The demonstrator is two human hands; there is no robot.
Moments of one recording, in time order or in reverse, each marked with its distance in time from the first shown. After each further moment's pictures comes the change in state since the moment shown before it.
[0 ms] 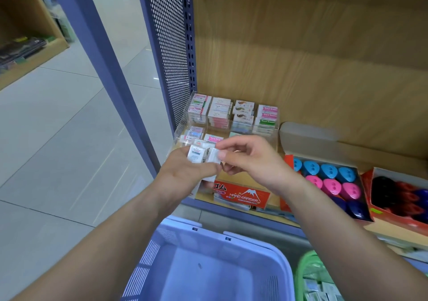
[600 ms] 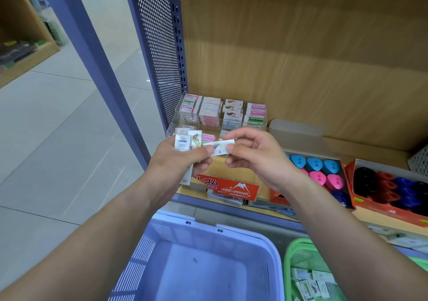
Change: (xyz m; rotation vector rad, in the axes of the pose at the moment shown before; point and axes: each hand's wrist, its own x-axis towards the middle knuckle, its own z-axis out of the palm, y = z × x) left_hand -0.010 0.012 0.007 -0.215 0.073 0.031; right_hand -0.026 -0.001 -0.018 0.222 0.098 -0.010
